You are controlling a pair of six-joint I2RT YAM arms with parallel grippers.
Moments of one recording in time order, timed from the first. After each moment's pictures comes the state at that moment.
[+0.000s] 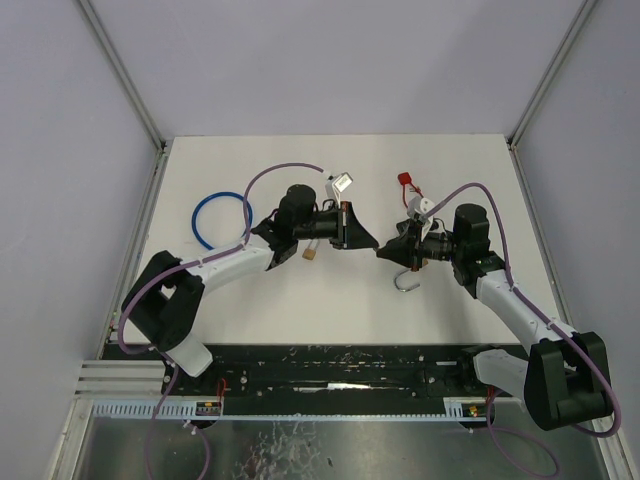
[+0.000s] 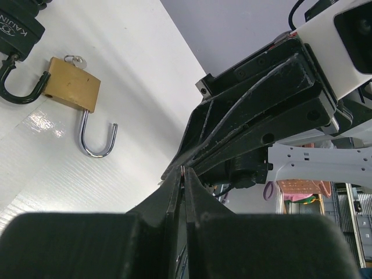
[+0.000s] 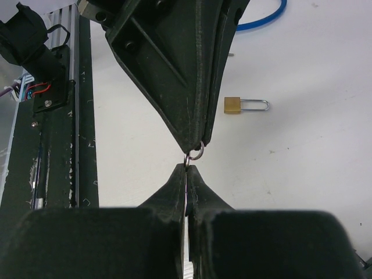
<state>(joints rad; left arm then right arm) -0.68 1.62 1.01 0.38 0.69 -0.80 0.21 1.13 0.59 0.17 -1.11 -0.17</state>
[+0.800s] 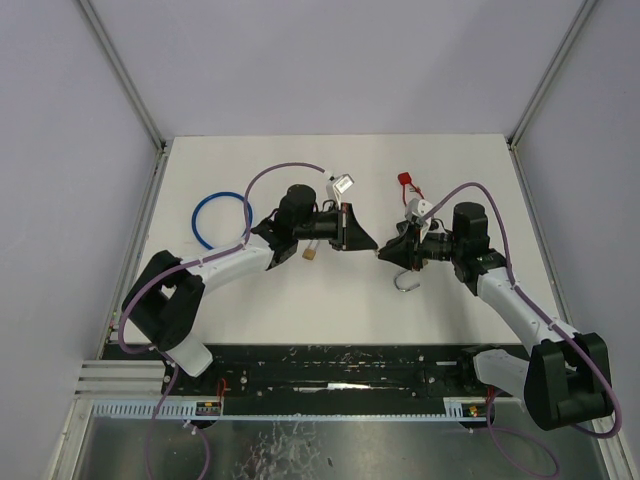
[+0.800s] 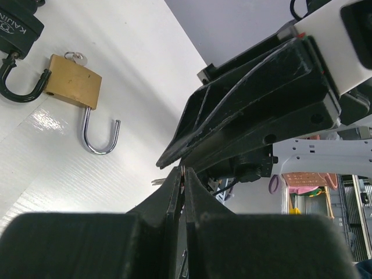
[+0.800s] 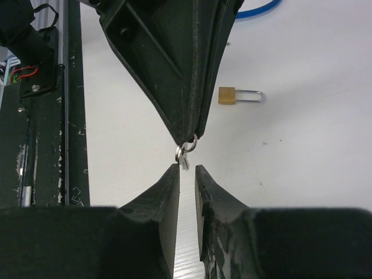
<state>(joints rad) -0.67 1.63 1.01 0.37 0.71 -0.76 0.21 1.13 0.62 0.04 -1.10 -0.29</state>
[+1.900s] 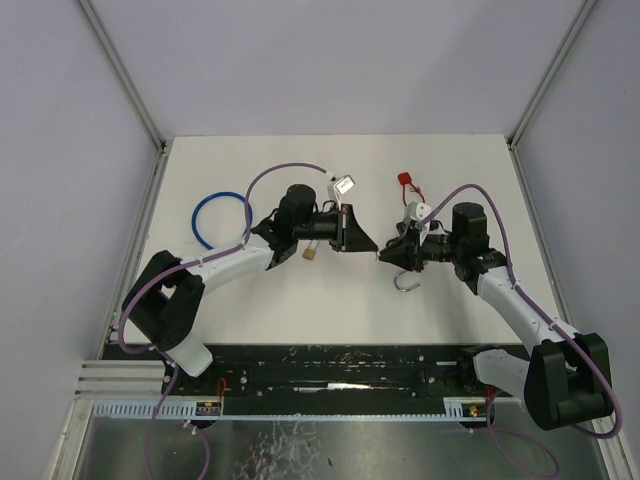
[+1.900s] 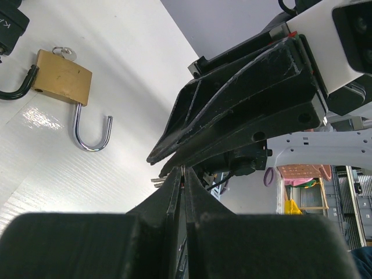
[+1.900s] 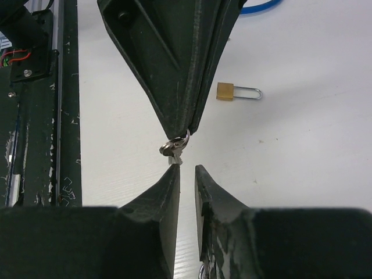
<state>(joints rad) -0.67 1.63 1.01 0.37 0.75 -0.76 0.21 1.13 0.64 -0.02 -1.09 -0.40</state>
